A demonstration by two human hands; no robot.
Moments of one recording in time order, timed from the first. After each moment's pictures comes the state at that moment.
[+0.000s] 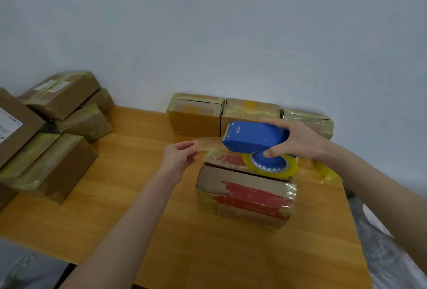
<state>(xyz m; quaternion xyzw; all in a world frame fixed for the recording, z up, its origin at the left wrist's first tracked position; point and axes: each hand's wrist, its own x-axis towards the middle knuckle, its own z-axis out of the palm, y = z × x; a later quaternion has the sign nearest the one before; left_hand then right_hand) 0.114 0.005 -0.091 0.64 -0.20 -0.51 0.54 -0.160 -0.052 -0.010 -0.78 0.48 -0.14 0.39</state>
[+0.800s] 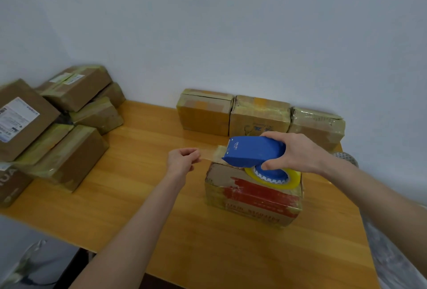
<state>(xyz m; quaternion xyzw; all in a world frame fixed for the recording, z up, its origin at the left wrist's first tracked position) 0.123 0.017 -0.121 0.71 -0.23 -0.43 0.51 -0.141 -0.031 -0.023 -0.84 0.48 -0.03 0.26</state>
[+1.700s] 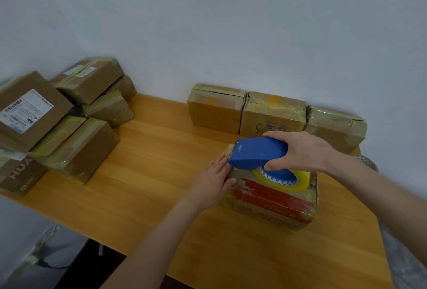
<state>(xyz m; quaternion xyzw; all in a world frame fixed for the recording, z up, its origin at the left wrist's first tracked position) 0.101 0.045 -0.156 0.63 -0.75 -0.18 0.10 -0.115 -0.043 -0.022 -0.86 0.48 0.06 0.19</state>
